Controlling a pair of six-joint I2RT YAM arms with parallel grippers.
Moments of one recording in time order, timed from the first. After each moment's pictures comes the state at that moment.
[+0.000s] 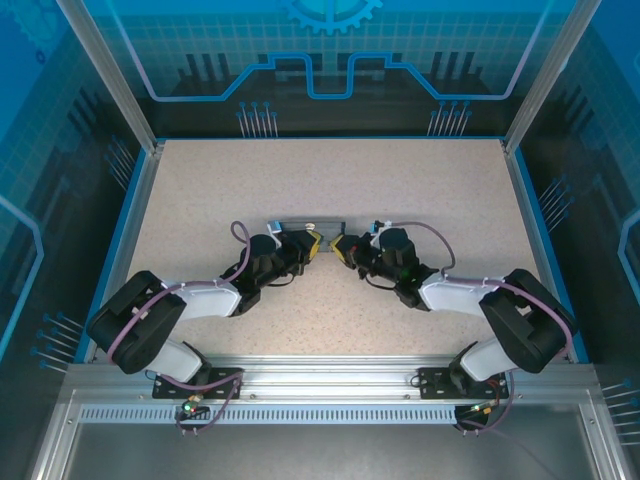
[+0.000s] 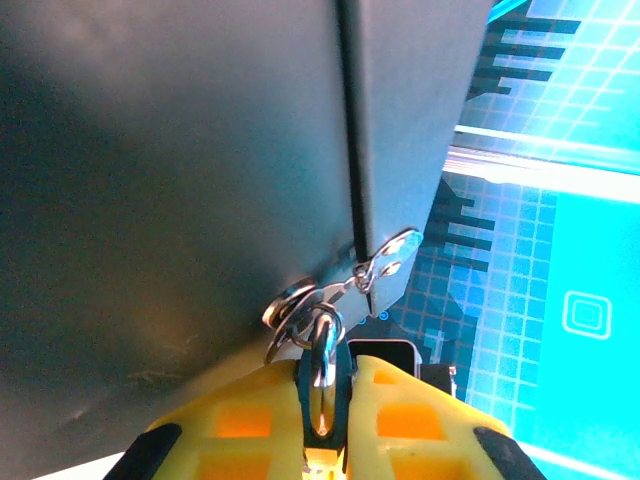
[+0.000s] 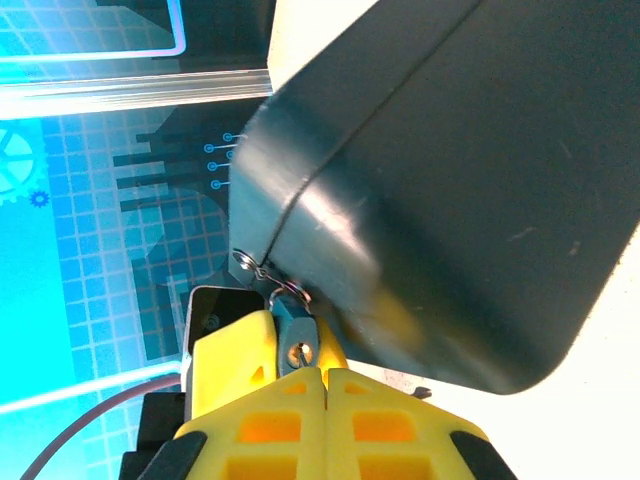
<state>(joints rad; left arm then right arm) -0.60 1.48 0.47 0.76 0.13 -1.64 0.64 1.47 0.55 0.61 -0.24 1.52</state>
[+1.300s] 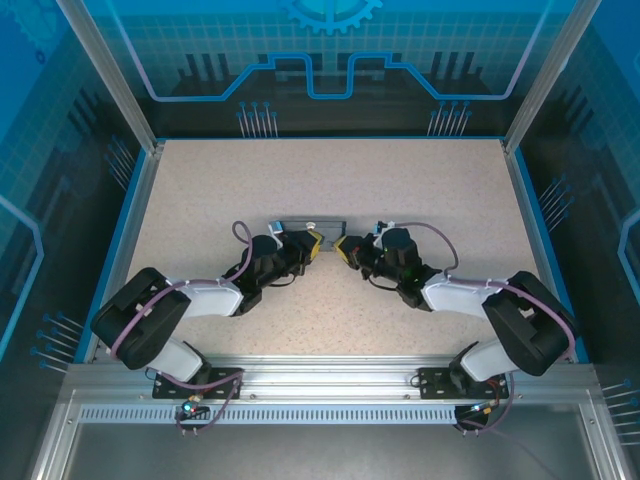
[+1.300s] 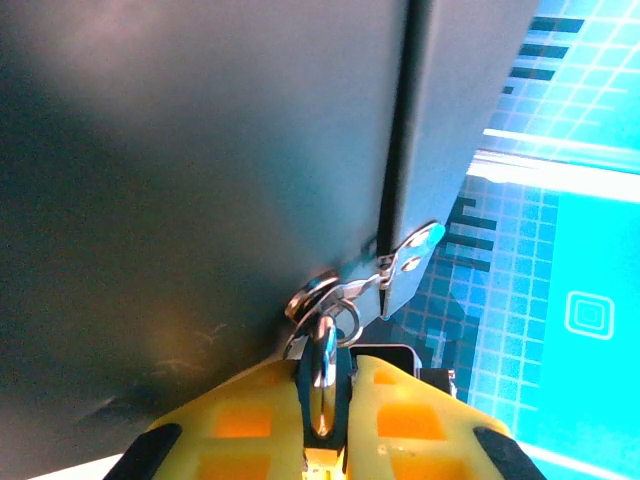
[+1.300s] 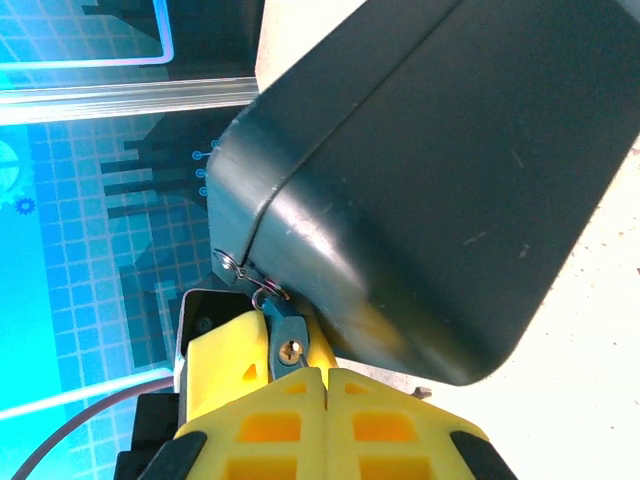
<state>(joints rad) -0.60 1.51 0.47 0.79 0.13 -1.64 0.63 1.45 0.54 0.58 -0.24 1.50</state>
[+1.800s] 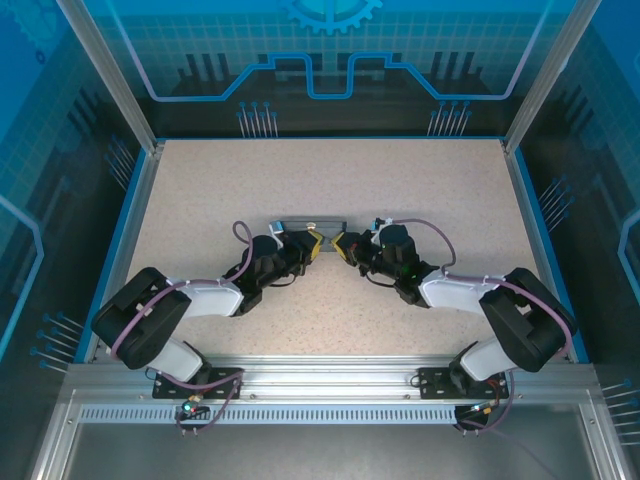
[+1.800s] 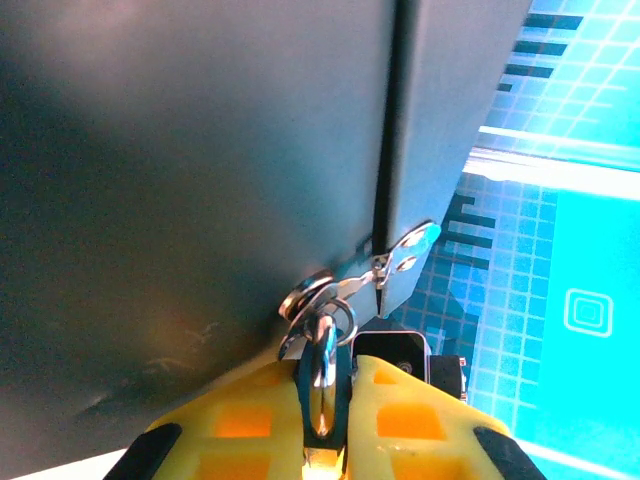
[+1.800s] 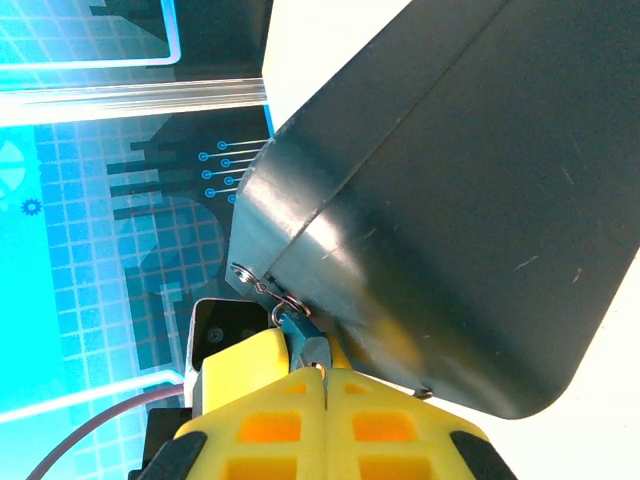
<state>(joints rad) -0.61 1.51 0.47 0.80 0.13 -1.64 0.63 1.47 0.56 0.58 -0.24 1.50</state>
